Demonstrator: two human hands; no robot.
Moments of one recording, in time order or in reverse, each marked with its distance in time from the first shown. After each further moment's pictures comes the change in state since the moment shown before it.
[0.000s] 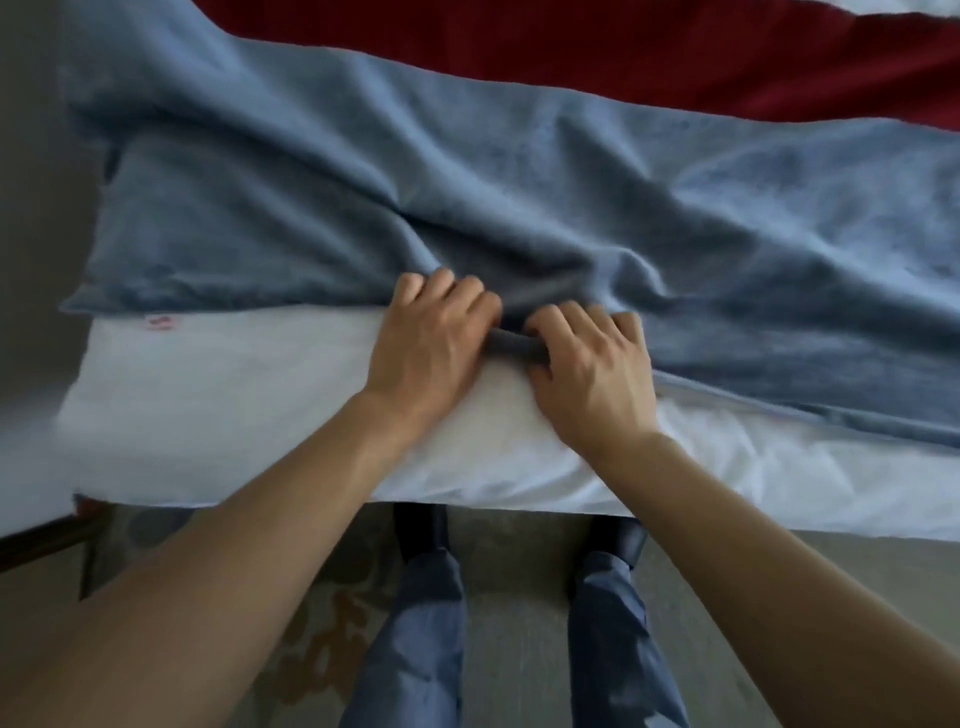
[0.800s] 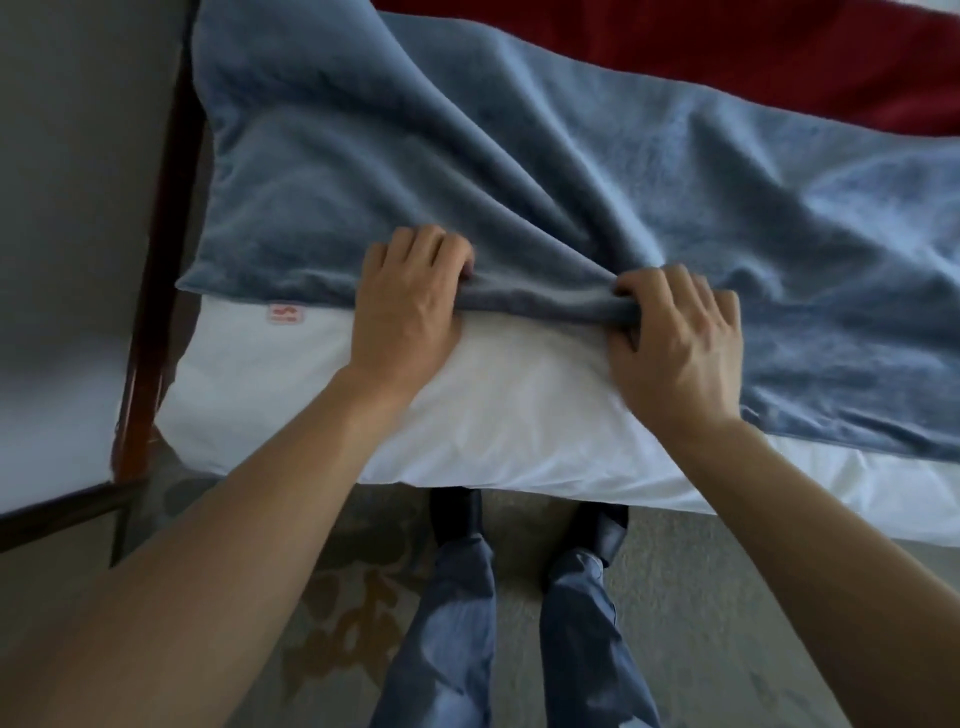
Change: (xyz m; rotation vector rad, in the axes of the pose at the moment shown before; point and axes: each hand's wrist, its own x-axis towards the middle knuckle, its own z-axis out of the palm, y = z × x) left_hand -0.044 -0.110 -0.021 -0.120 0.062 -0.248; right_hand 0.026 -0.055 -0.001 -0.030 0.068 0.077
